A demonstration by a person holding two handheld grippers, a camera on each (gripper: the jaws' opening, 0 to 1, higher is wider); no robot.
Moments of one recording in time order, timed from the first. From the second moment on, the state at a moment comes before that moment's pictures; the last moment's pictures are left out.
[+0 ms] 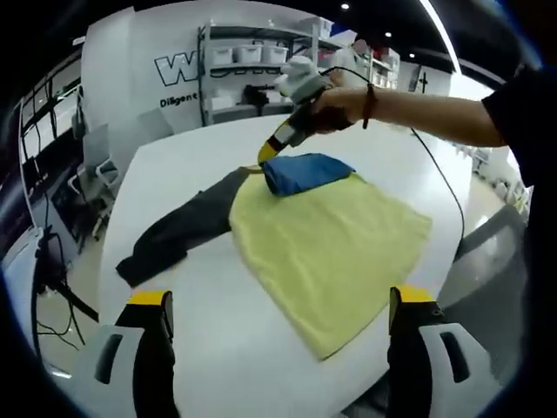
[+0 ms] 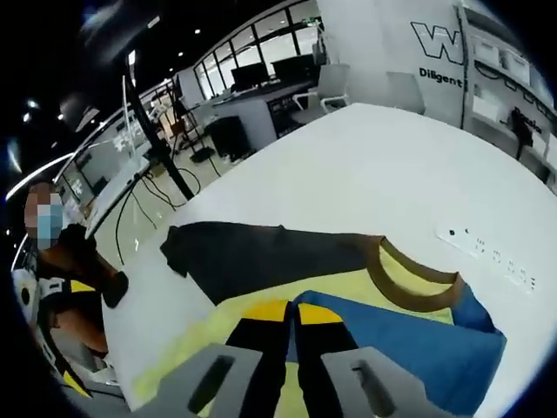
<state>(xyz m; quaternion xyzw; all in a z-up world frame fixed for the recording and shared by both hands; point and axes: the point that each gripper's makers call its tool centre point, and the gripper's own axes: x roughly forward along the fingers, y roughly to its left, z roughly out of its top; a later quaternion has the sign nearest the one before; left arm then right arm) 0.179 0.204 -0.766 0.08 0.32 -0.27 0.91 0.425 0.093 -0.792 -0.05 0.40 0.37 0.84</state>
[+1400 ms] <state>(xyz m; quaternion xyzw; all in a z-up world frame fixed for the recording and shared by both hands) 0.181 0.203 -0.764 0.07 0.31 -0.26 0.91 0.452 0.050 -0.812 -0.03 0.37 0.31 0.87</state>
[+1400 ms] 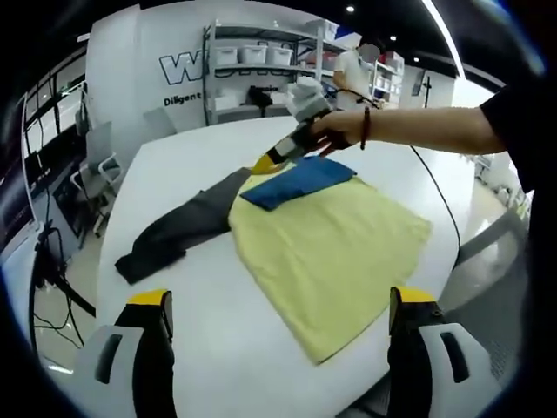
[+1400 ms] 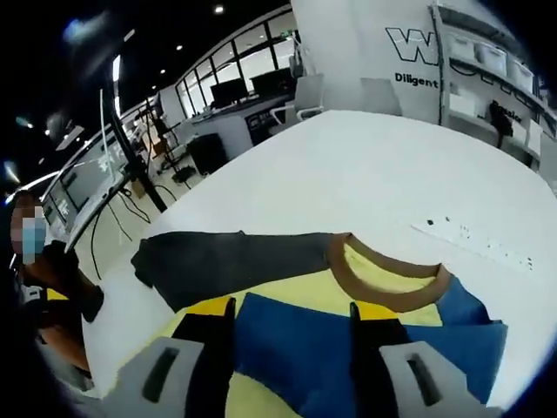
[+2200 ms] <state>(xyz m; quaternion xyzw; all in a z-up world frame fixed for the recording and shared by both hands) 0.182 0.186 -0.762 0.08 0.31 -0.28 0.90 0.454 -0.120 -0.823 -0.02 0.39 0.16 0.91</state>
